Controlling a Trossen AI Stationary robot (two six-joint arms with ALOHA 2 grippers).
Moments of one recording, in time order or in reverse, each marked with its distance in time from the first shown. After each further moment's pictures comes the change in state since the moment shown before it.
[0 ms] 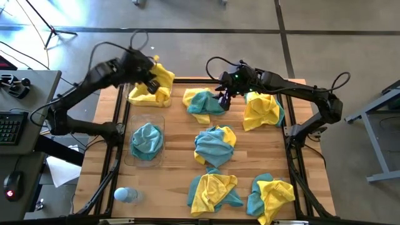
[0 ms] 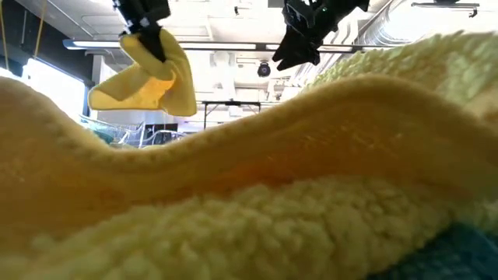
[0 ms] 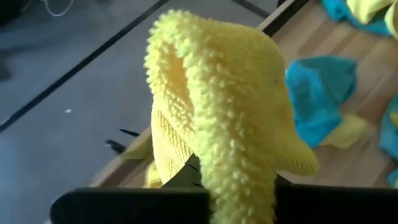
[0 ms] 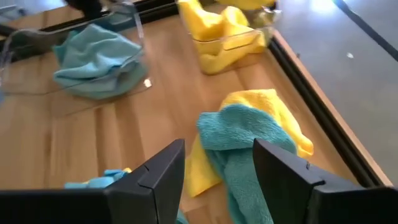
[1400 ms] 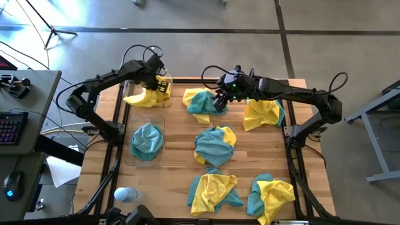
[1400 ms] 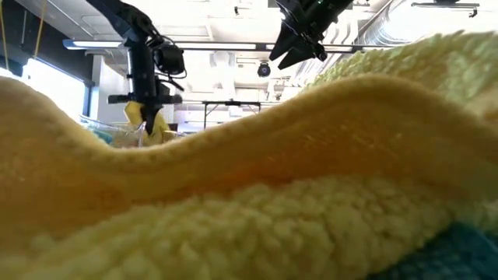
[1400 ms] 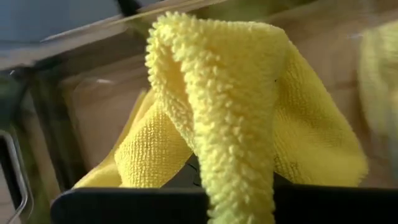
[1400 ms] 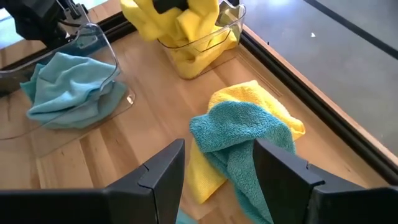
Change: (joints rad) left arm 0.171 0.363 -0.178 0.052 -0.033 -0.442; right arm 0.107 0.000 -0.002 0.003 0.223 0.232
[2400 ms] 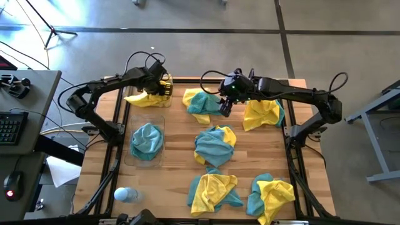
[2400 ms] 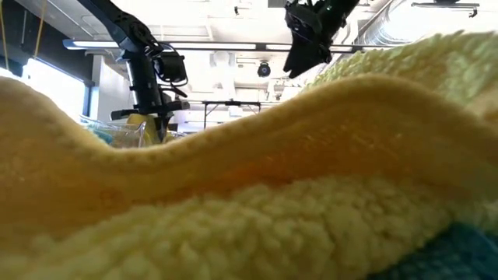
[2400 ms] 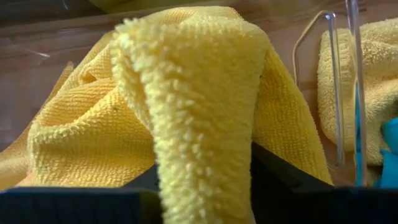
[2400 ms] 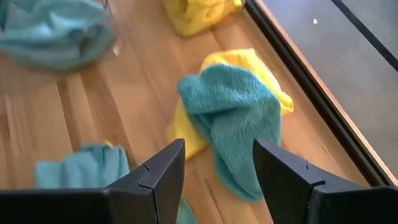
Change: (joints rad) left arm -0.043 0.000 -0.125 0.189 0.132 -0.173; right arm -0.002 0.000 0.000 -0.149 -0.014 -0.164
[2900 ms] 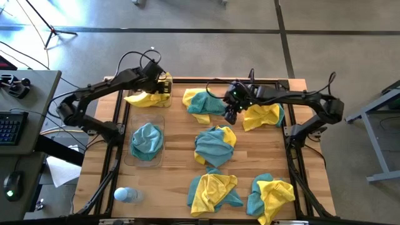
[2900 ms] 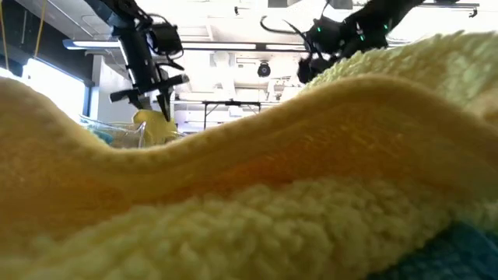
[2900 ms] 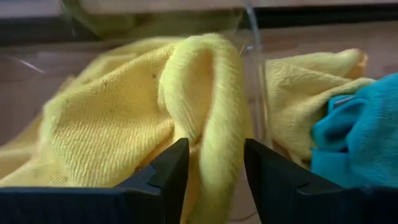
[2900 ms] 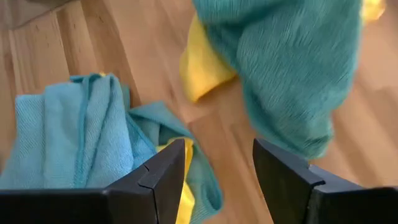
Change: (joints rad) left arm -0.070 -0.172 0.000 -0.009 -0.051 -0.082; right arm -0.122 -0.016 -0.395 0.259 -0.295 -0.005
